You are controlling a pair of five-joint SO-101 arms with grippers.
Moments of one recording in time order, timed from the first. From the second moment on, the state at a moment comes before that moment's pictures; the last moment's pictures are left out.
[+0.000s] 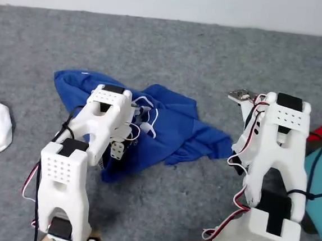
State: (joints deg) left arm 6.1 37.5 -1.5 99.7 0.5; right arm 11.3 4.0 9.5 97.7 38.1
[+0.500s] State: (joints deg) left arm -24.2 19.5 11.8 98.9 -28.5; right arm 11.3 4.0 9.5 97.7 38.1
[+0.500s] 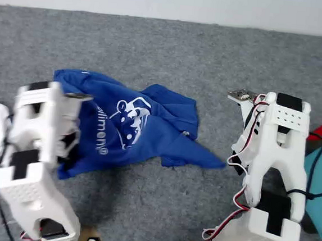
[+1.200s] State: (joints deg) left arm -57.4 19.0 3.6 98.9 -38.7; right arm 9.0 4.0 9.5 97.7 38.0
